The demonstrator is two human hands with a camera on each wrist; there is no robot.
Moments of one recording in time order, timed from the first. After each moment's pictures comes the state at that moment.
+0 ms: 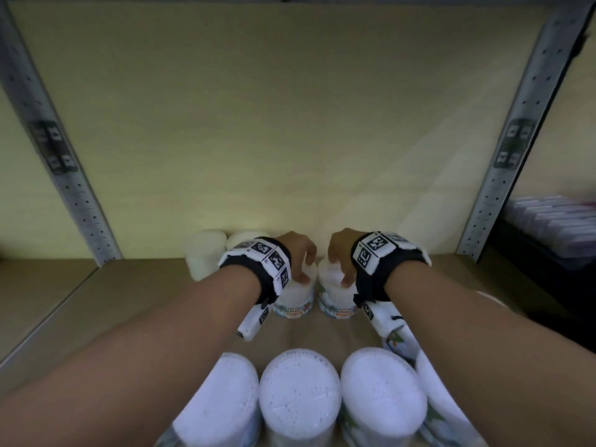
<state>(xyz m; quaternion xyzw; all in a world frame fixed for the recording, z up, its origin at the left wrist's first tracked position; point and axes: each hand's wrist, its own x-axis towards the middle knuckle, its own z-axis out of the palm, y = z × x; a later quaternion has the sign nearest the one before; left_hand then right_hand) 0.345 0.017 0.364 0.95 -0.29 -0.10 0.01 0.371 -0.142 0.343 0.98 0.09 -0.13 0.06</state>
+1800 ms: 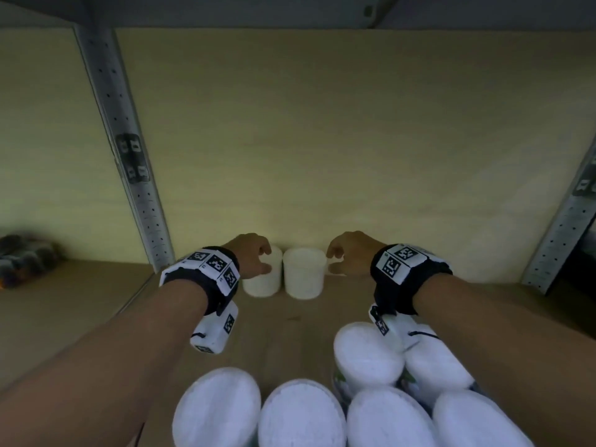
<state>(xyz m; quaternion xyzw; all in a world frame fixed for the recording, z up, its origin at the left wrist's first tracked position) 0.363 0.193 0.379 0.99 -0.10 -0.07 0.11 0.357 -0.032 0.391 0.98 0.15 -0.07 -0.08</state>
